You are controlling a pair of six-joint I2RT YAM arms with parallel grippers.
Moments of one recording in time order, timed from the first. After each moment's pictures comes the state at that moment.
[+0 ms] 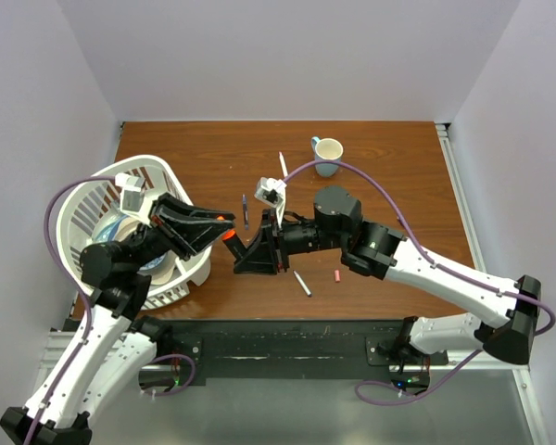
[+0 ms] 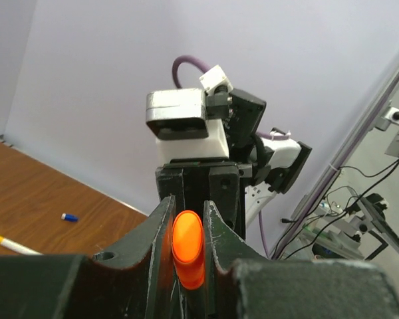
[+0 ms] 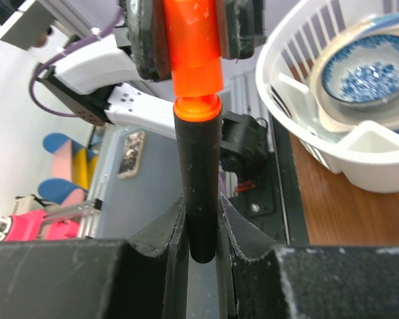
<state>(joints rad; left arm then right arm) -0.38 0.60 0.64 0.59 0.75 -0.98 1.05 1.24 1.18 -0.03 -0.59 0.49</state>
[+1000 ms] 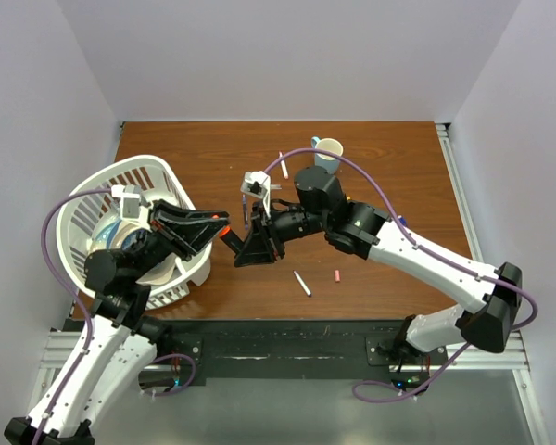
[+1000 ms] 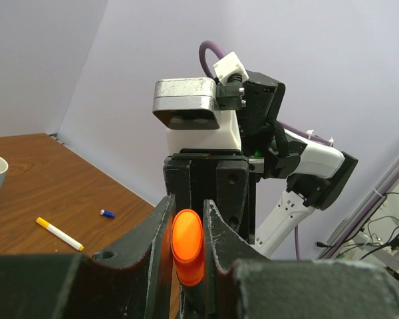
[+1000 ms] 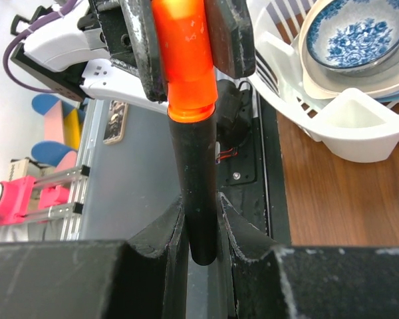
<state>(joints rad) -0.37 0.51 0.56 0.45 0.63 -0.89 0.96 1.38 1.34 -0.25 -0.72 0.35</state>
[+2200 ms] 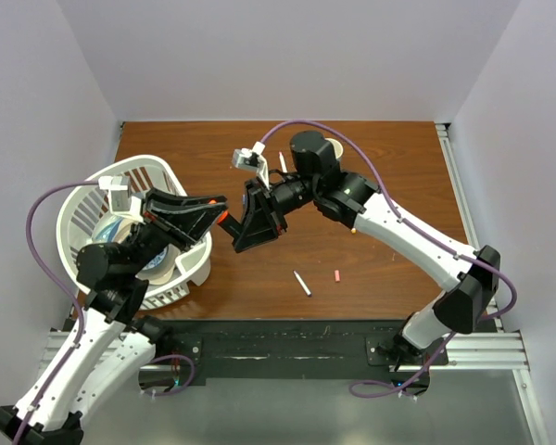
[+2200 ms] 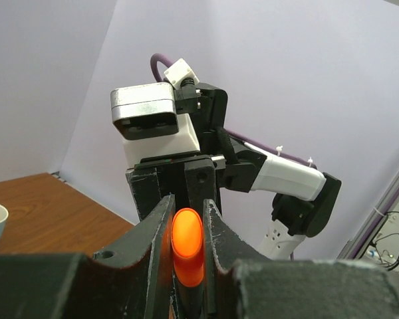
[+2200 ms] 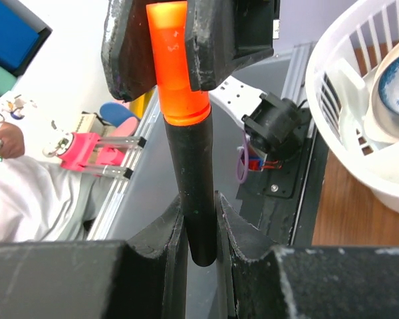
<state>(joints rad) -0.47 0.57 0.67 0.45 0.50 -0.82 0.84 1.56 1.57 -0.26 -1.14 0.34</state>
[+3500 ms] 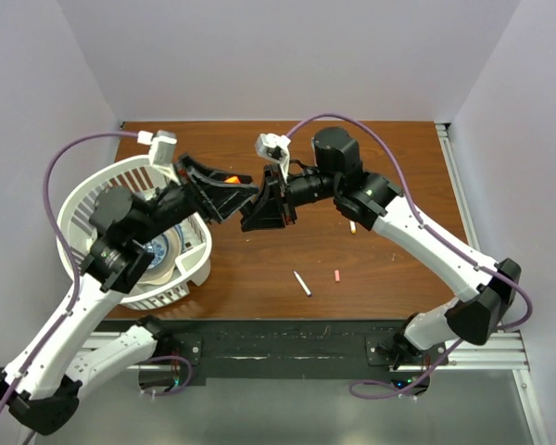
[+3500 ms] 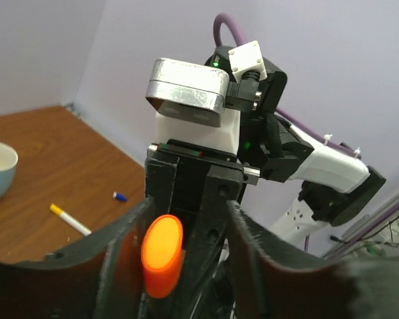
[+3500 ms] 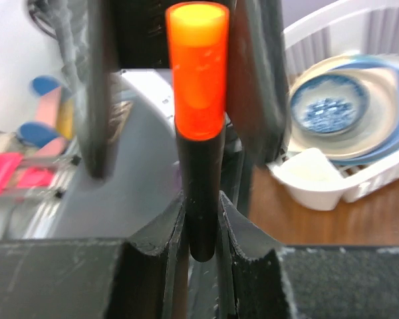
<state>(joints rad) -0.57 0.82 1.05 0.08 0.45 -0.67 0.79 1.47 1.53 -0.29 -0.98 0.18</state>
